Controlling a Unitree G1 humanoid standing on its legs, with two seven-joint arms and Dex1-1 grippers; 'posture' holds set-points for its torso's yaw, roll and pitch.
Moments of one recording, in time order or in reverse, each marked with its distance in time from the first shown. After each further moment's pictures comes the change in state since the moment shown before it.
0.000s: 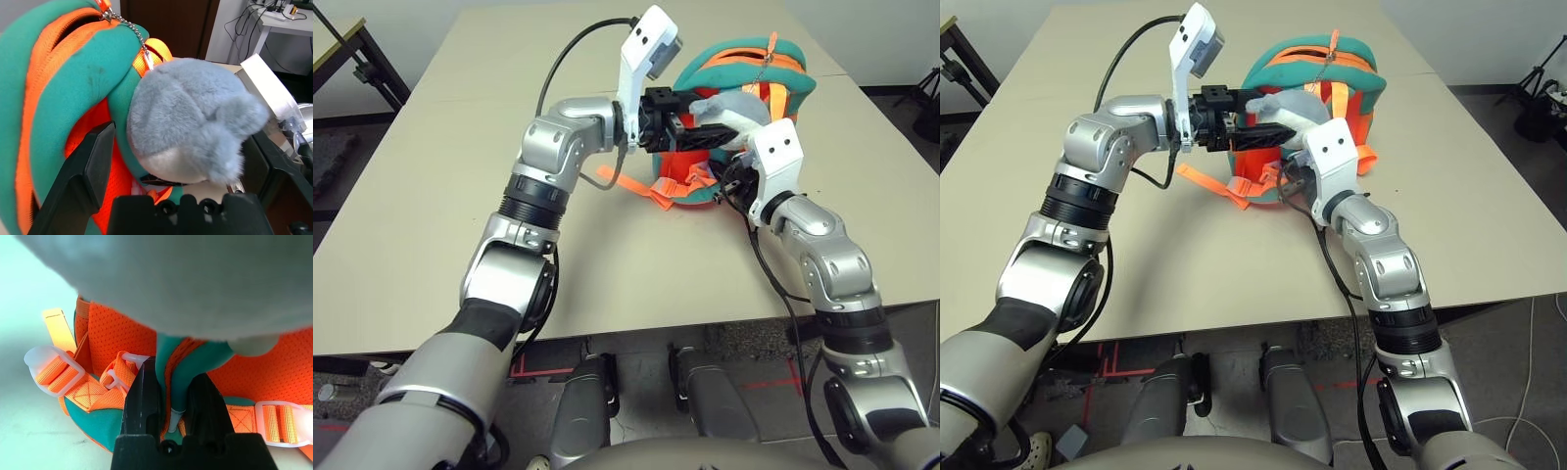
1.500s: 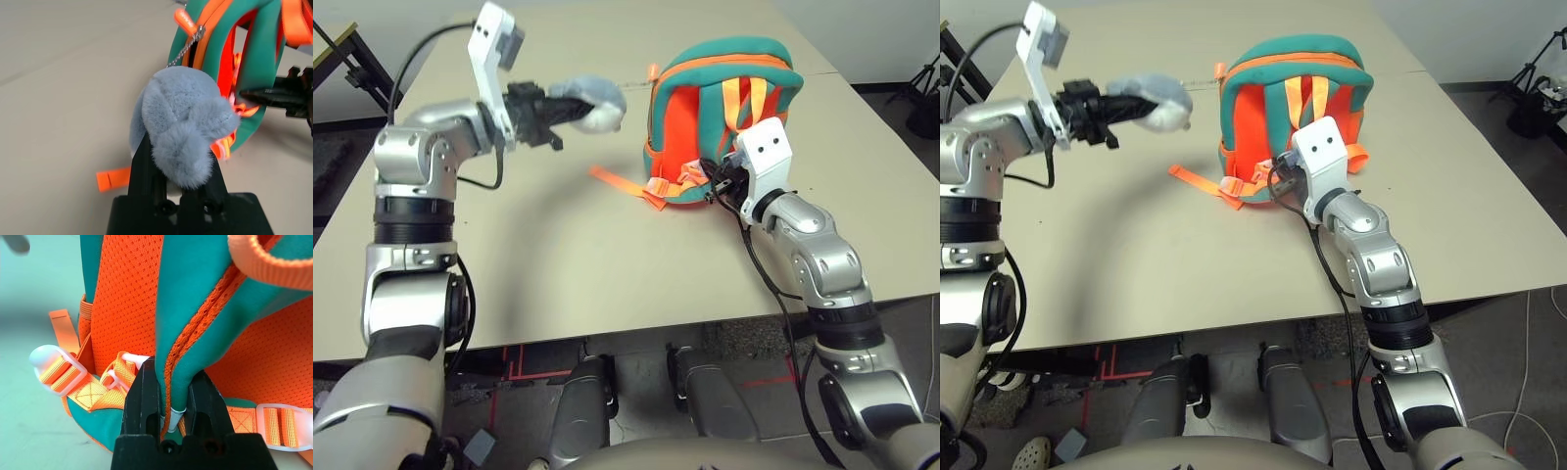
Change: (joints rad) left arm 0.259 0.408 0.208 -0.182 -0.085 0.209 0.039; right arm -0.024 0.017 0.024 0.028 -0.016 -0.025 0.013
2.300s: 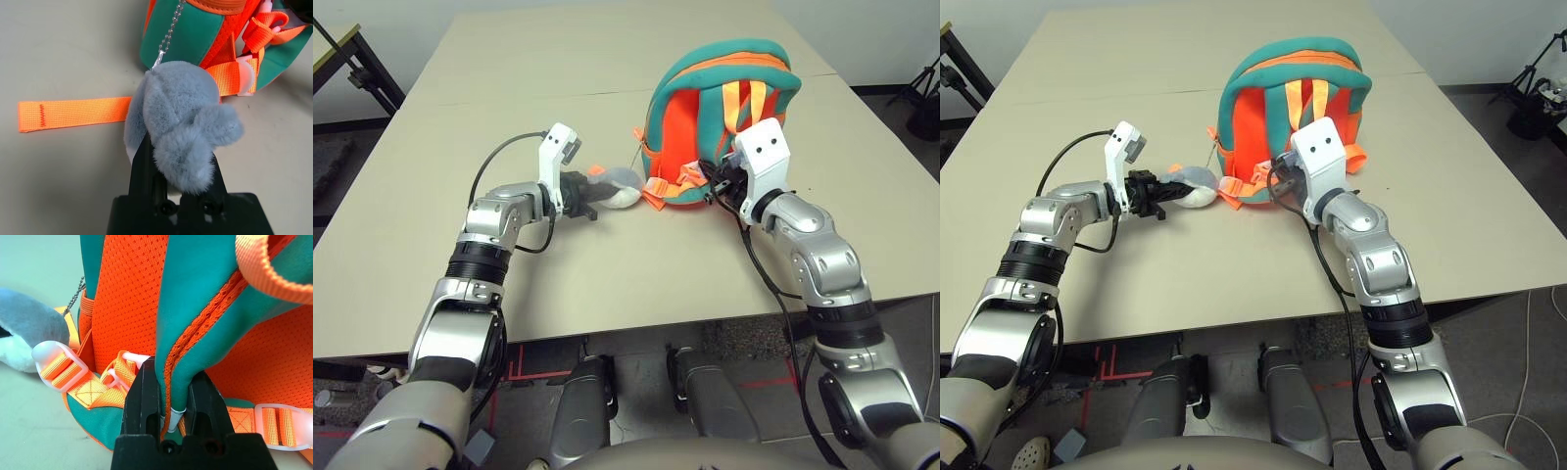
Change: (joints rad) left arm 0.107 -0.174 -0.115 0.228 0.093 -0.164 0.020; right arm -0.005 -0.002 -0.001 0.012 -0.001 0.004 0.009
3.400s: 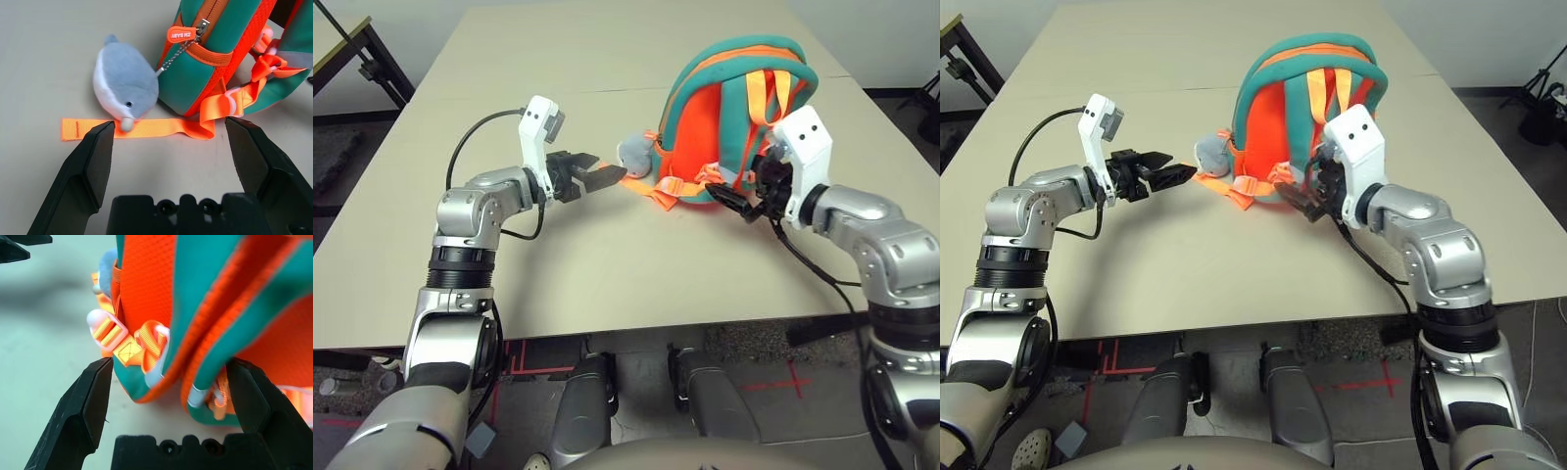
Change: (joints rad) left arm 0.040 0.012 0.109 -0.313 -0.095 0.209 0.117; right arm 0.006 -0.295 -0.172 -0.228 0.273 0.437 0.212
